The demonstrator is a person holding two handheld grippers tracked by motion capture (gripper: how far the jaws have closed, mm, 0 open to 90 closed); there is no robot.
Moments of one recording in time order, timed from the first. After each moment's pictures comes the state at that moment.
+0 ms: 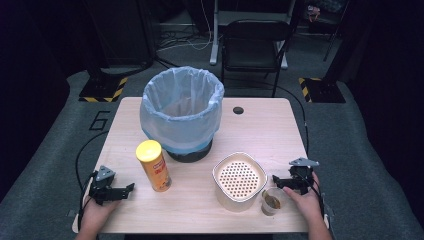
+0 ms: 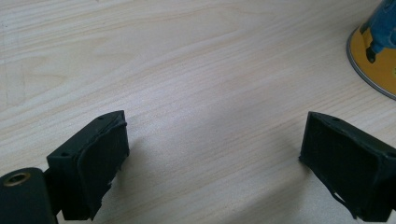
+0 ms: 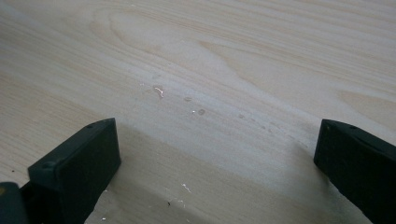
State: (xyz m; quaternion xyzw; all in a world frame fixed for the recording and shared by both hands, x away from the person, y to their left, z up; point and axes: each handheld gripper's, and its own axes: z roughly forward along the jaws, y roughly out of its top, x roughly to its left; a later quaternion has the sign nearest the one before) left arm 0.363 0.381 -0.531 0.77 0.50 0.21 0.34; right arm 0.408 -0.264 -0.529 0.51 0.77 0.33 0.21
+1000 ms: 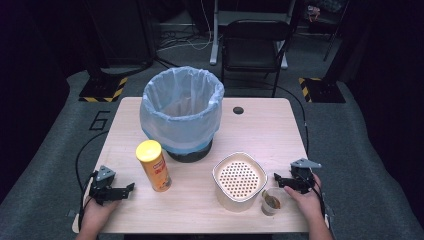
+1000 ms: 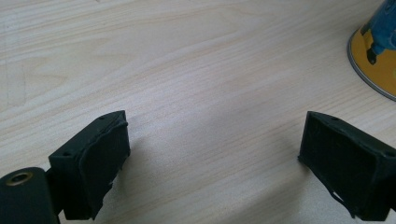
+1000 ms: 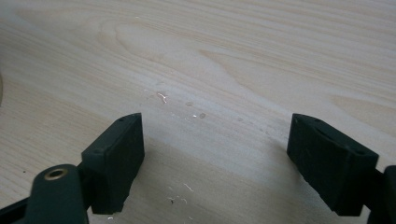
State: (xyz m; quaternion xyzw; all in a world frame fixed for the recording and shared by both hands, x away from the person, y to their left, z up) left arm 0.363 0.380 -0.532 0.77 0.50 0.22 0.34; right arm 0.402 -0.265 -0.527 0.51 0.76 0.35 0.22
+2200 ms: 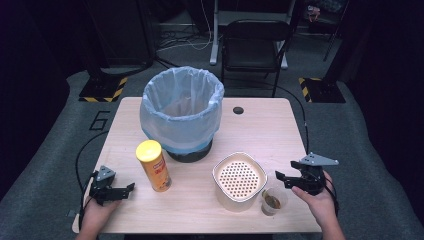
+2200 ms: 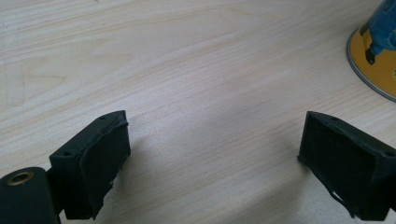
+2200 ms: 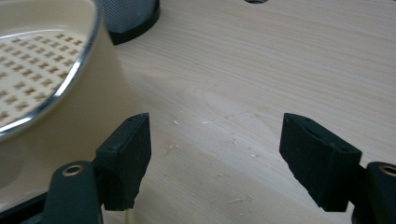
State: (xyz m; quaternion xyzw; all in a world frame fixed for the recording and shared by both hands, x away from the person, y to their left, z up) left arm 0.363 0.379 -0.532 0.76 0.50 0.22 0.34; right arm 0.362 -0.253 -0.437 0.44 0.77 0.41 0.19
